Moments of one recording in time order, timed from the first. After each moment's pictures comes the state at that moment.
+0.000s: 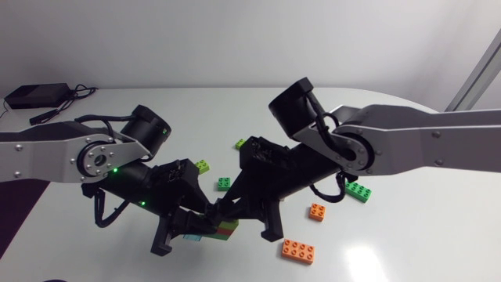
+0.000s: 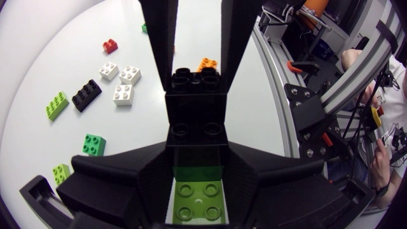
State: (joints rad) left arm -0.45 1.45 0.82 -0.60 0.66 0.95; right arm 0.71 1.53 1.02 -0.36 -0.66 -0.64
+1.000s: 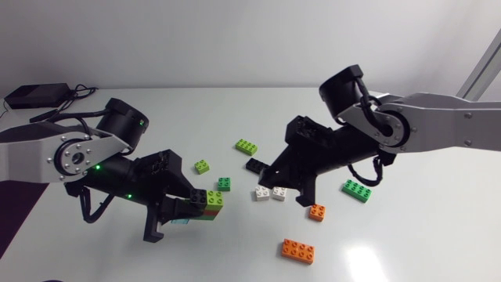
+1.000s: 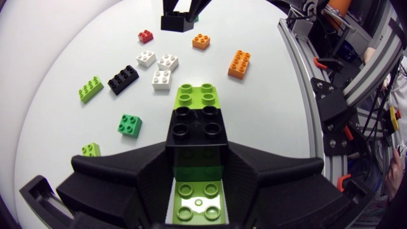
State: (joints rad) left arm -0.35 1.38 0.79 -0.53 0.57 0.95; right arm 0.44 1.49 0.98 -0.39 -0.55 -0.72
